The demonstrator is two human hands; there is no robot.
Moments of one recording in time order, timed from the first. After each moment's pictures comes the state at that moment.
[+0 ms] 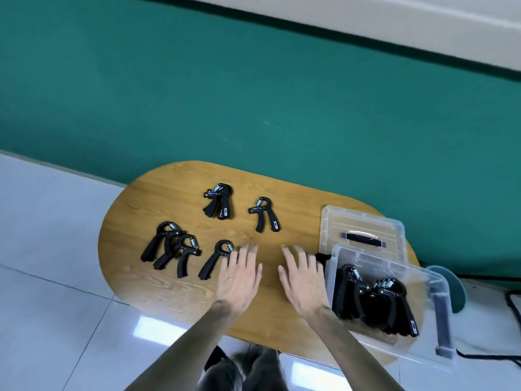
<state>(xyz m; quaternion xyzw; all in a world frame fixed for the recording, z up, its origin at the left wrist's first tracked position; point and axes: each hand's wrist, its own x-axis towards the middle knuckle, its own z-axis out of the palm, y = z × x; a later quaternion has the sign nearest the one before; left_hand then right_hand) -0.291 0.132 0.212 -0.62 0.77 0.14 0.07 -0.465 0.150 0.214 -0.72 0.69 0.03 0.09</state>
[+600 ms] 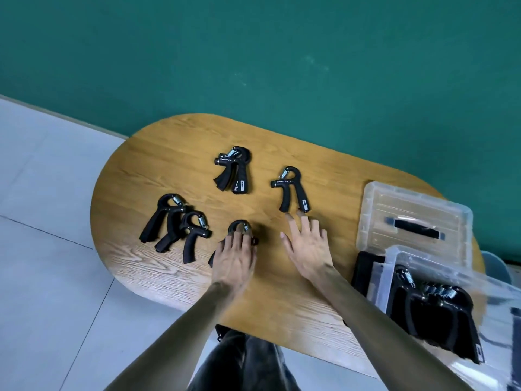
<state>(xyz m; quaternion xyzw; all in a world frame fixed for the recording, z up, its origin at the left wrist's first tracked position) -0.241 0.074 0.093 -0.65 0.72 0.22 0.15 -0.431 0.041 0.092 -0.75 0.64 0.10 0.14</state>
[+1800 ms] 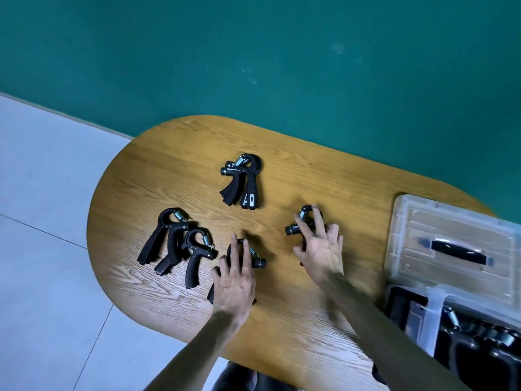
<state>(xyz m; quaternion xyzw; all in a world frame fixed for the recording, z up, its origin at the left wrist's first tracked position) -0.226 0.068 0.037 -0.70 0.67 0.22 0.13 -0.428 -0.013 0.042 -0.68 0.69 0.05 0.25</state>
